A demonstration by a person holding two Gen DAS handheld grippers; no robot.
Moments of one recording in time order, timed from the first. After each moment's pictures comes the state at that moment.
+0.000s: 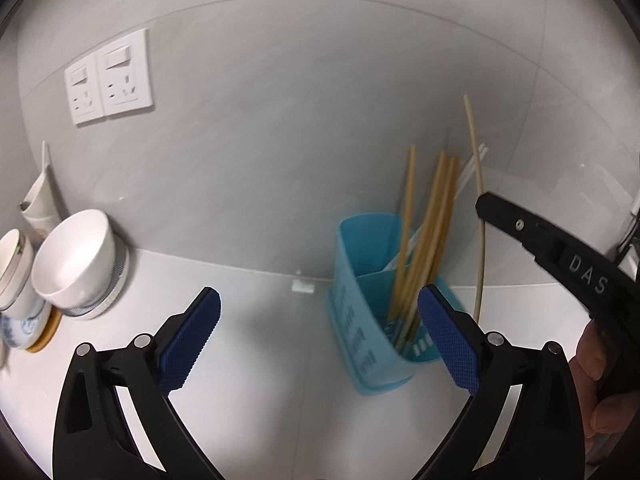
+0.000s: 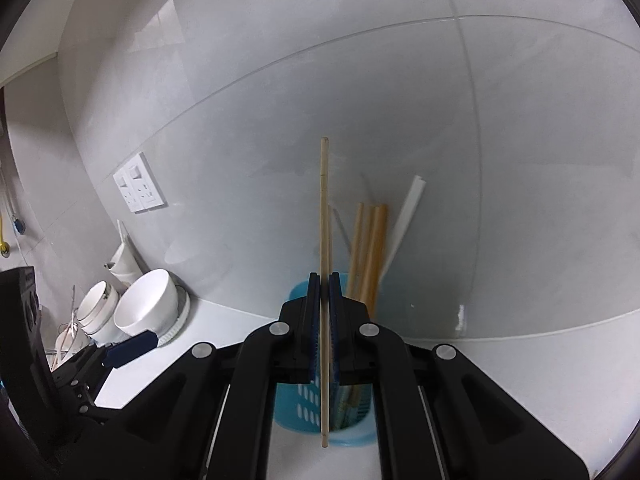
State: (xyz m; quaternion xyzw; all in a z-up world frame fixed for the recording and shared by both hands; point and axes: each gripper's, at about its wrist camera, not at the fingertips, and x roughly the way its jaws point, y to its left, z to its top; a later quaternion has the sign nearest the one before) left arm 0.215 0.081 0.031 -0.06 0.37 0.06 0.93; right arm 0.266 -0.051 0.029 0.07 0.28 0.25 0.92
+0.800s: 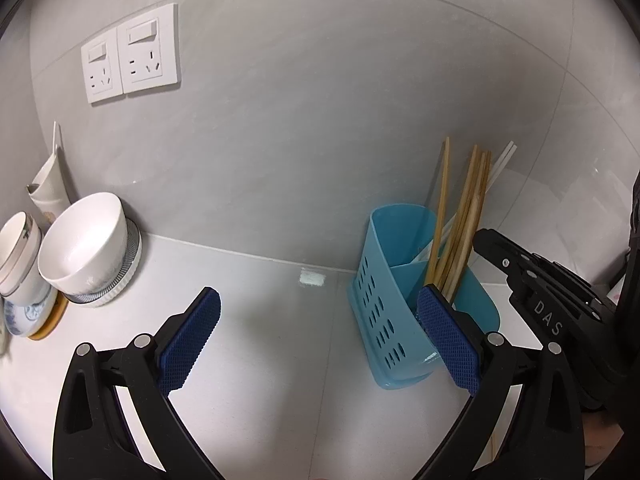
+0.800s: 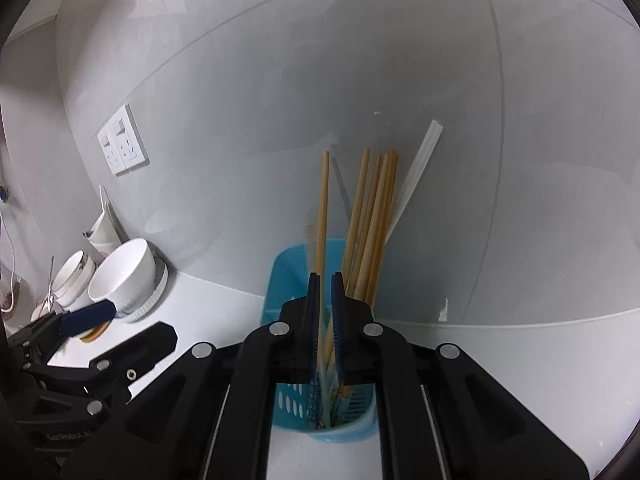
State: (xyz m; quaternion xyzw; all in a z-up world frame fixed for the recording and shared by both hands) left arm 0.218 0.109 0.022 -0.08 0.38 0.07 0.92; right arm 0.269 -0.030 -0.009 0.02 0.31 0.23 0.92
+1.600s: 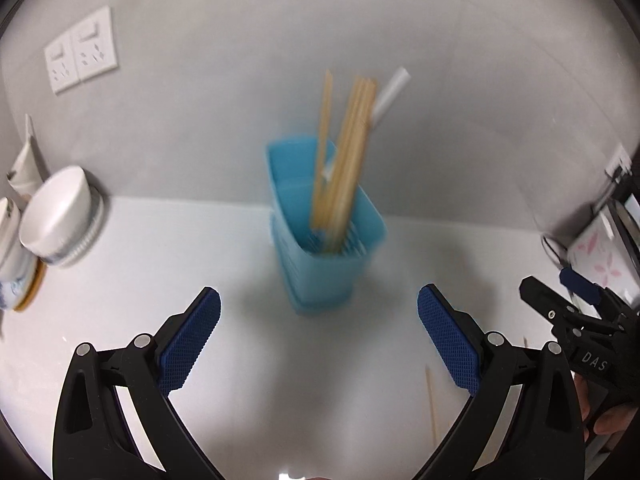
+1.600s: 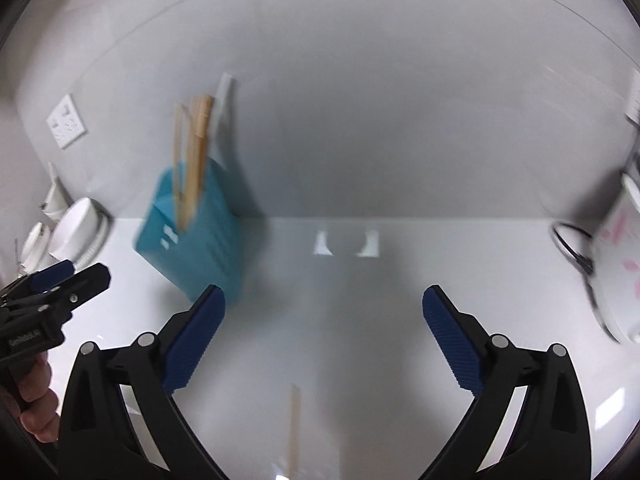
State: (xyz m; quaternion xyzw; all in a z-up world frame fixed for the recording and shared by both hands) left arm 0.178 0.014 0.025 -0.07 0.45 0.01 0.89; right arm 0.188 -0.189 -0.011 0.01 0.41 0.09 0.91
